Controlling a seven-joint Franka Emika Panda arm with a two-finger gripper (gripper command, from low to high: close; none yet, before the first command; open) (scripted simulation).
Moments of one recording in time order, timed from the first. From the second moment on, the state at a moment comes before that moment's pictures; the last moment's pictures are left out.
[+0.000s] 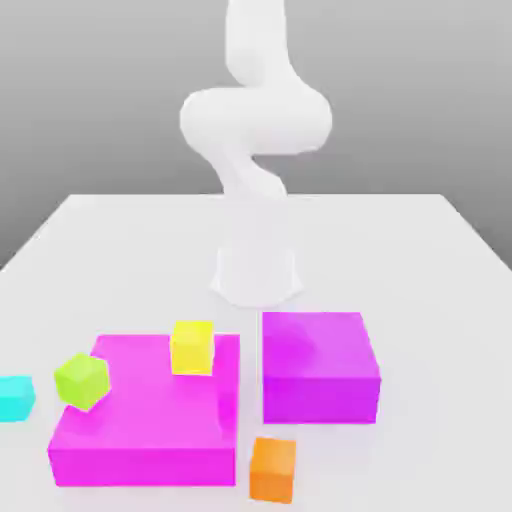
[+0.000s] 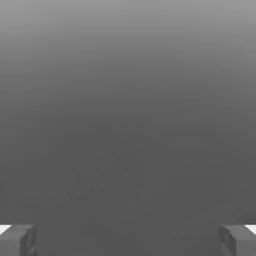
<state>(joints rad) -0.07 -0.71 0.00 -2.31 -0.02 2.34 0.87</state>
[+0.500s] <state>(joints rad) -0.38 -0.16 -0.11 -2.40 -0.10 2.56 1.27</state>
